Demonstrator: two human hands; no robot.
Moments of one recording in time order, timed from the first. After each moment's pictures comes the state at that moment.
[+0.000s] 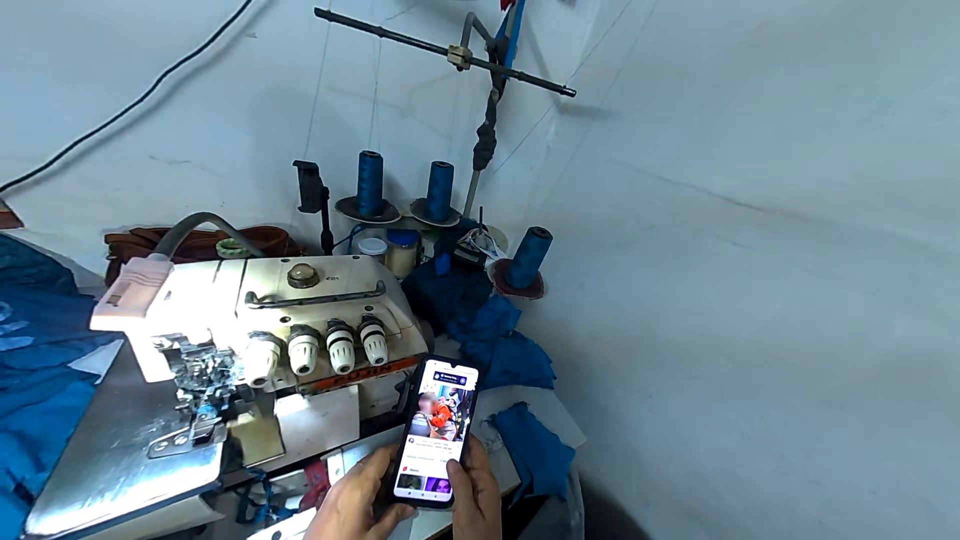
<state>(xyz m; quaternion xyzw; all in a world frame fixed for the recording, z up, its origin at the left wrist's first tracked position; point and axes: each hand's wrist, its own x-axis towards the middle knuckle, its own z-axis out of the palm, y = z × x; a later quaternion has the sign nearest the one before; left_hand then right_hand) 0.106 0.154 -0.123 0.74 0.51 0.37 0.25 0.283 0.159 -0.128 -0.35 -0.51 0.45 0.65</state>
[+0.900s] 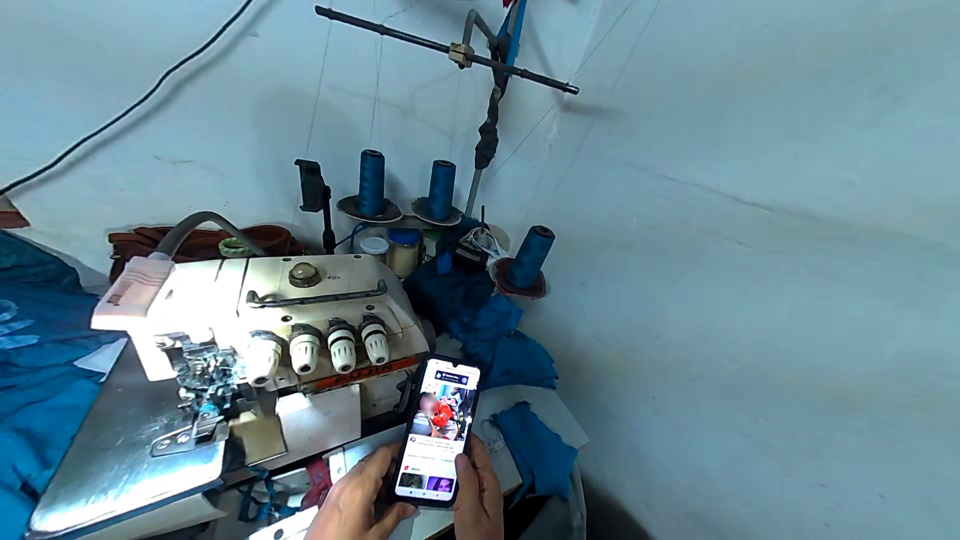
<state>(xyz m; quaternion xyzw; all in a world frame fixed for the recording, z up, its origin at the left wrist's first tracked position) 0.106 0.155 -0.124 0.74 0.50 0.38 0.24 0.283 0.159 -0.129 -0.37 -0.50 0.44 0.65</state>
